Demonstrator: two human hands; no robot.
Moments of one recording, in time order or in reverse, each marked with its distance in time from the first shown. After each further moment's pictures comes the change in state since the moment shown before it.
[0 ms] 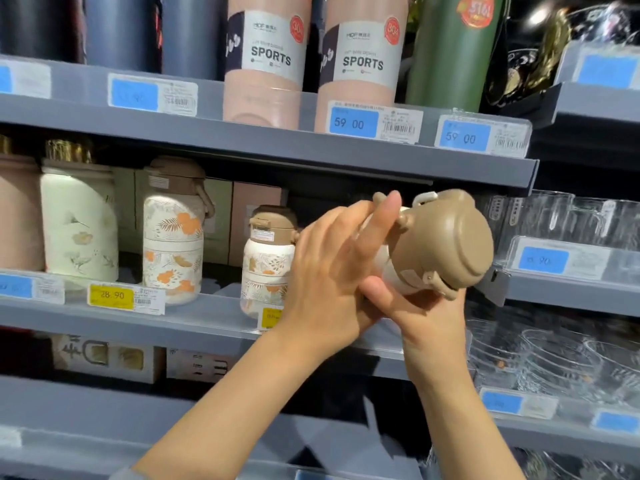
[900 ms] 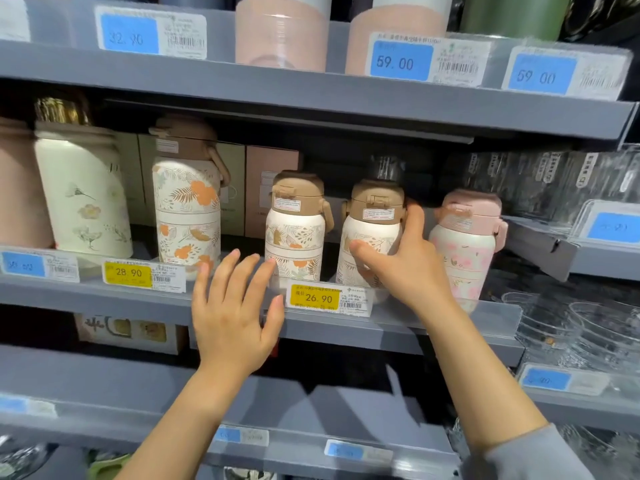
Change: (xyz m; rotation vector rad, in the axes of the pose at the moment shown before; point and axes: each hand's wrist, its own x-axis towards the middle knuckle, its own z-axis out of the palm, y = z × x) left_hand -0.144 -0.093 -0.038 0.619 -0.173 -0.299; right_hand 0.040 0.058 0.025 -0.933 -0.149 0.433
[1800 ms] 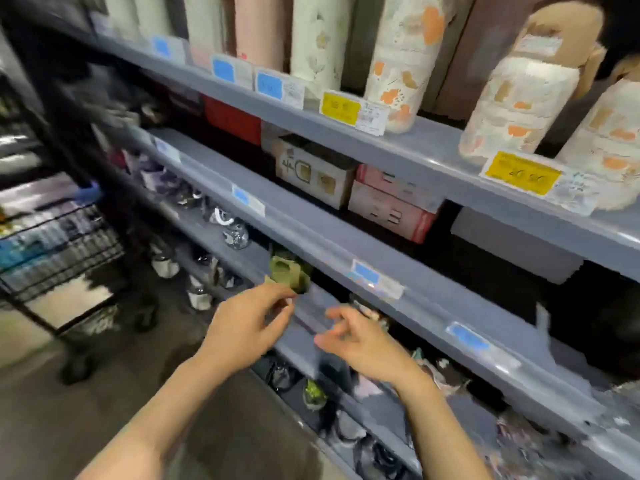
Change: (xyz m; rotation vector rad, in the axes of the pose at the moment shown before) left_hand -0.200 -0.045 -0.200 -0.109 -0.700 -0.540; right_hand -0.223 0.033 0.181 0.192 -1.274 -0.106
